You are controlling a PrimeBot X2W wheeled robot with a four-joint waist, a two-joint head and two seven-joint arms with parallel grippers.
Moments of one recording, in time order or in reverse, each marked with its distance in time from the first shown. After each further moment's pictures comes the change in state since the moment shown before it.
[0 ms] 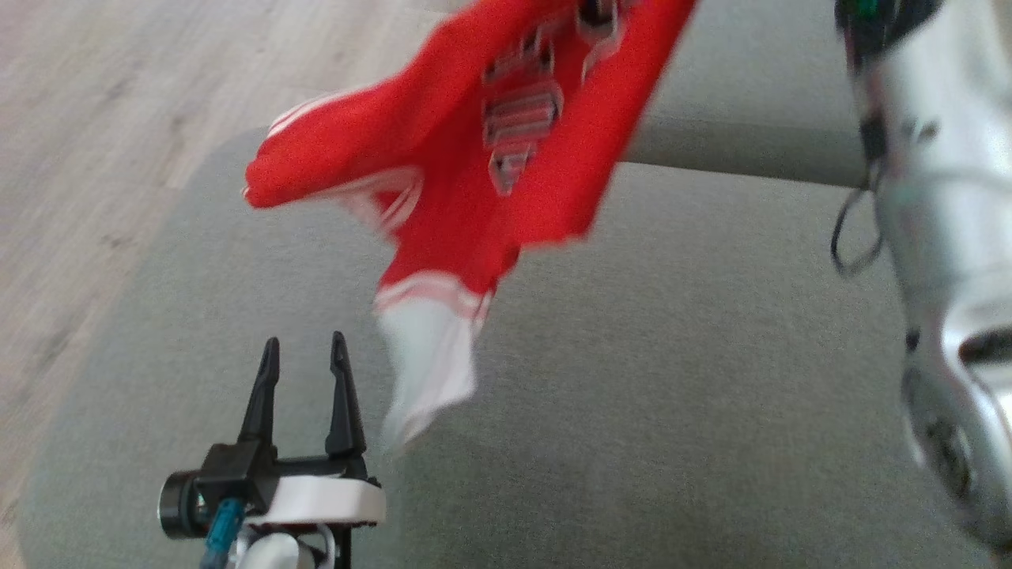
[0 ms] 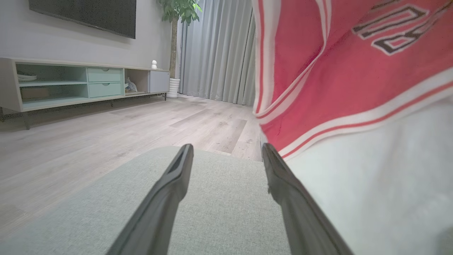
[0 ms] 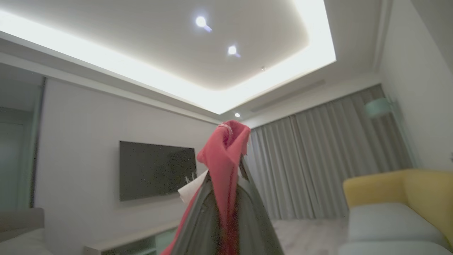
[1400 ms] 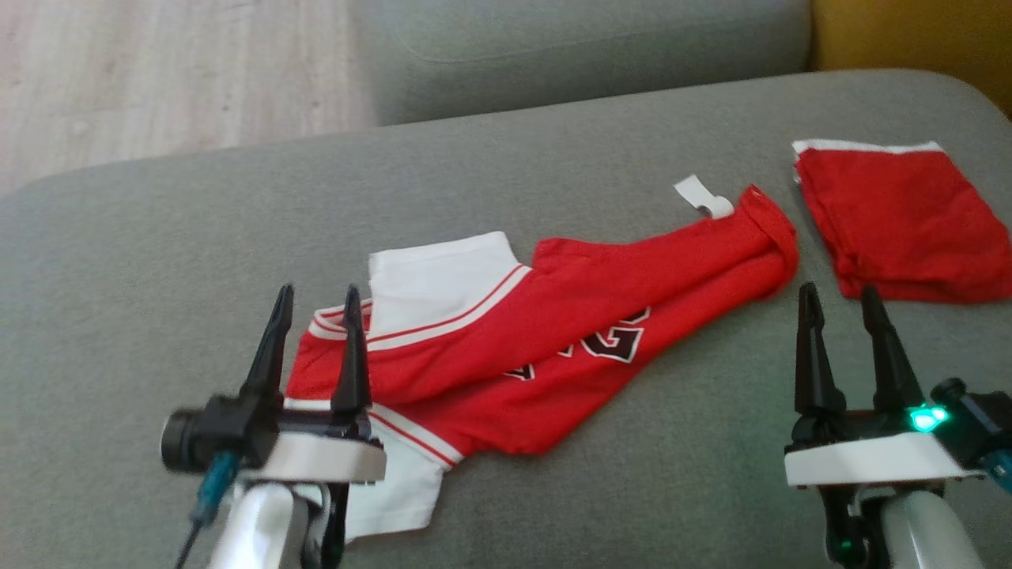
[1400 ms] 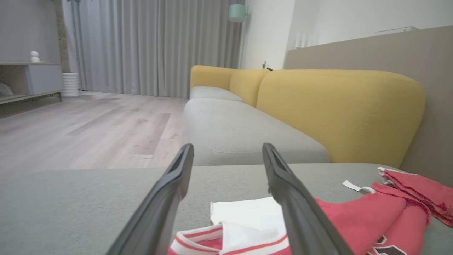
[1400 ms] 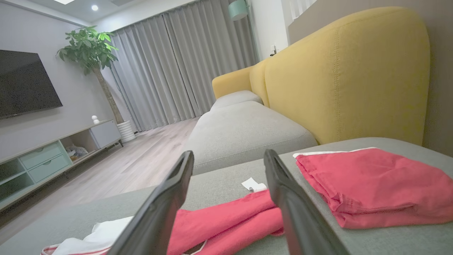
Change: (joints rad) left arm -0.090 0.004 0.018 0.021 0.028 -0.113 0.000; right arm 1.244 0.022 -0.165 -0.737 -0.197 0.000 0.001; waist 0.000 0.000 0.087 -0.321
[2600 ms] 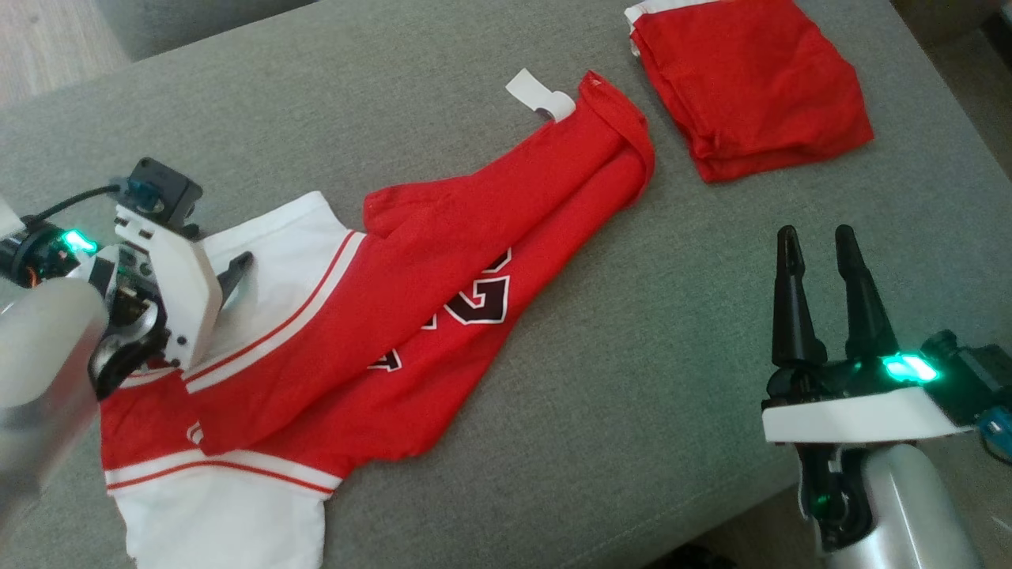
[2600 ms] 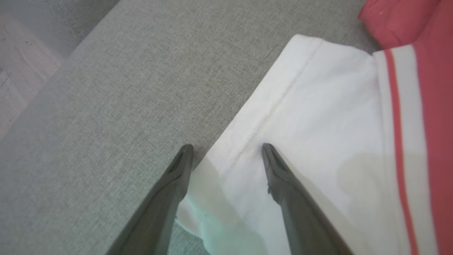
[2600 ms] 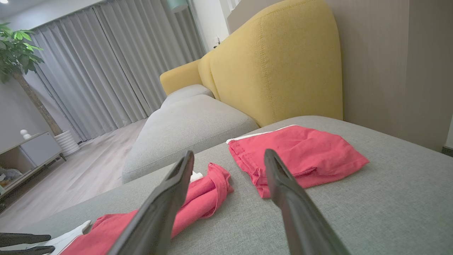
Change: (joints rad) left arm -0.719 0.601 -0.785 0.343 -0.541 -0.160 0.728; right arm -0.095 0.001 0.078 -0.033 0.108 0.000 0.000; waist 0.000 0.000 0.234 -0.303
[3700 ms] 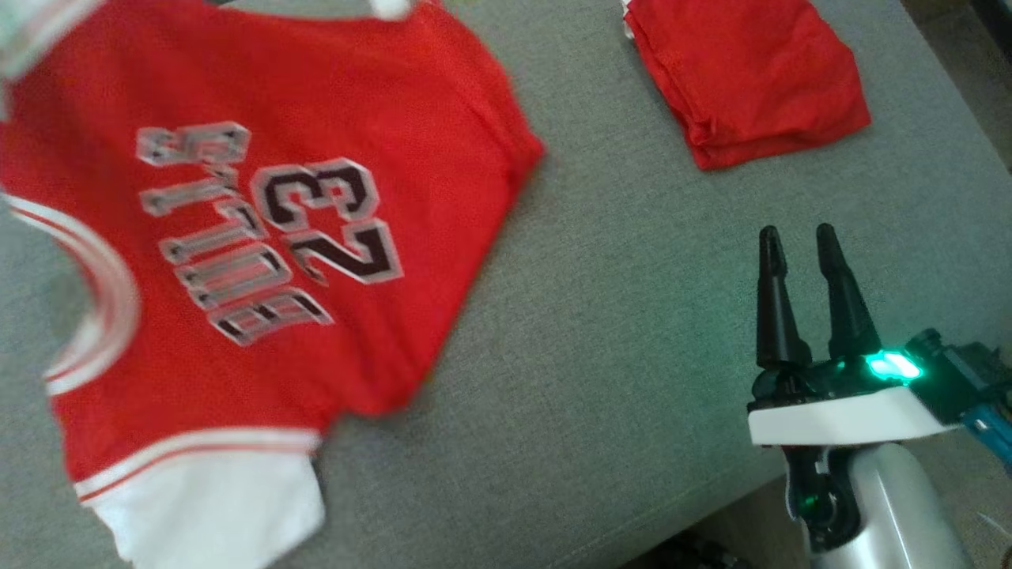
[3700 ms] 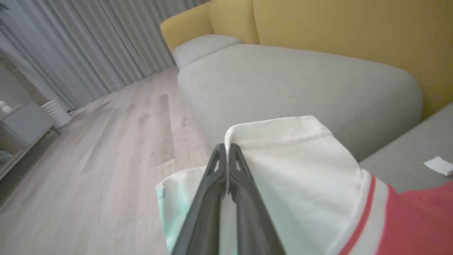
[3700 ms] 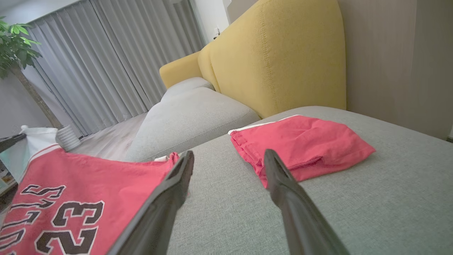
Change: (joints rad) left arm -0.380 -0.028 0.050 0.381 0.007 0.215 -0.499; right arm -0.002 0.000 0.034 -0.007 0.019 0.000 0.000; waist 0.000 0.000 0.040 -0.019
